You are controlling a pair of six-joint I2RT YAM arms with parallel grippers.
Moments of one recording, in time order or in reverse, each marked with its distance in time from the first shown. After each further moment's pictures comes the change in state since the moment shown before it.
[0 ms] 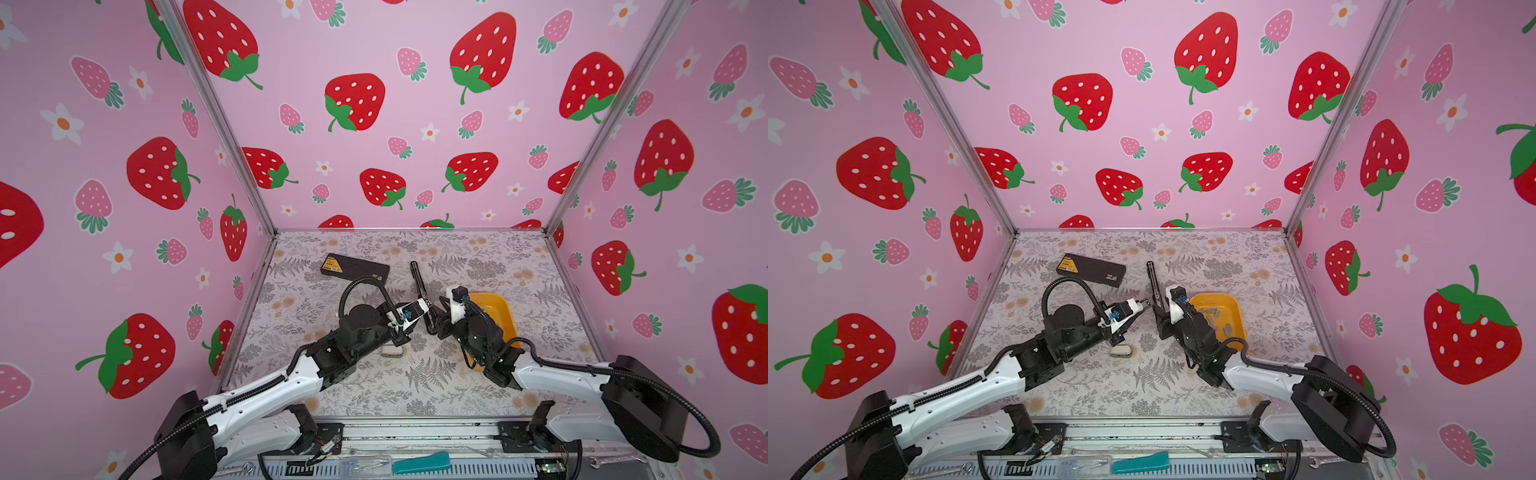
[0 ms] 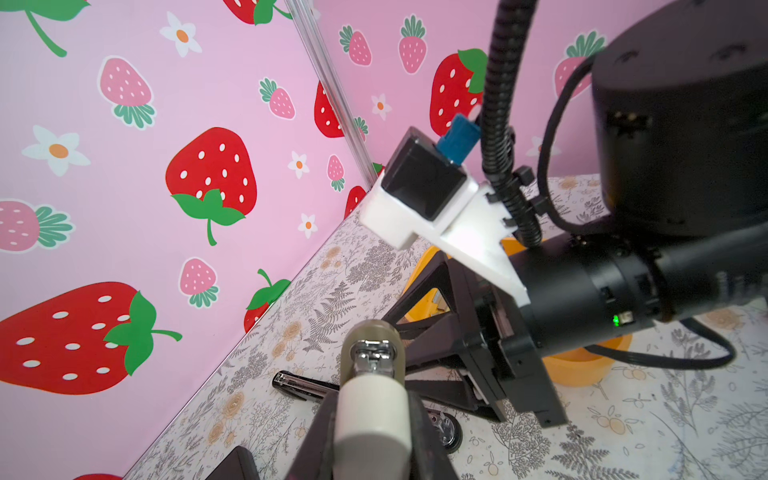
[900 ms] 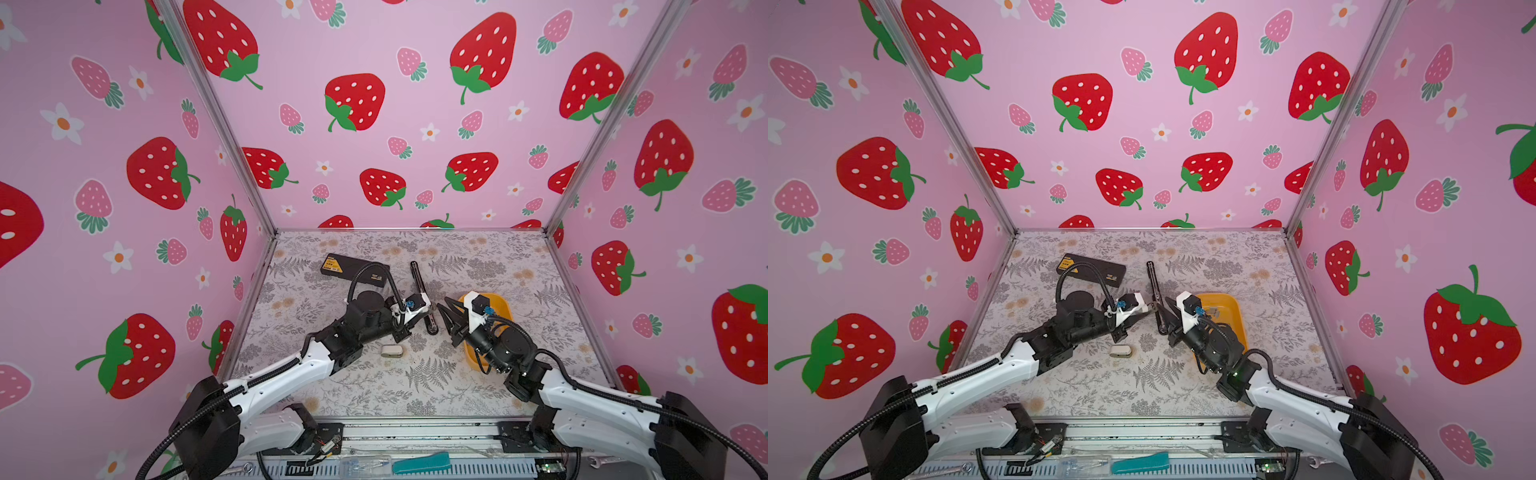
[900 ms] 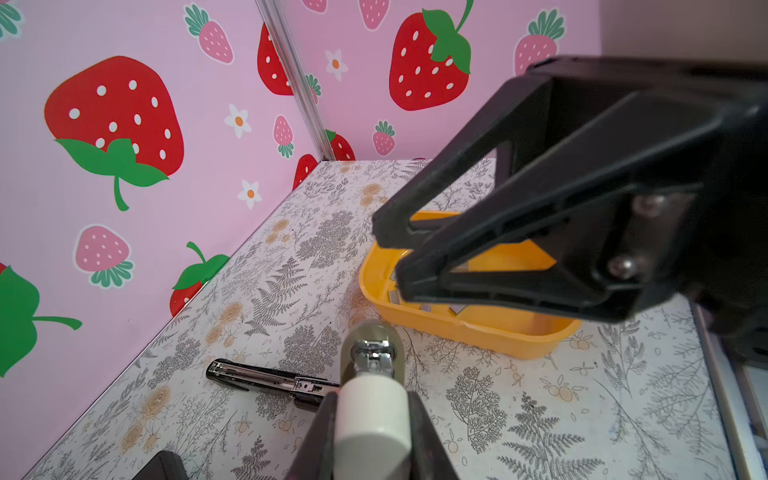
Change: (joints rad) left arm 0.098 0.127 0.047 -0.053 0.220 -0.052; right arm 0.014 -0.258 -0.066 0.032 -0.169 -0.133
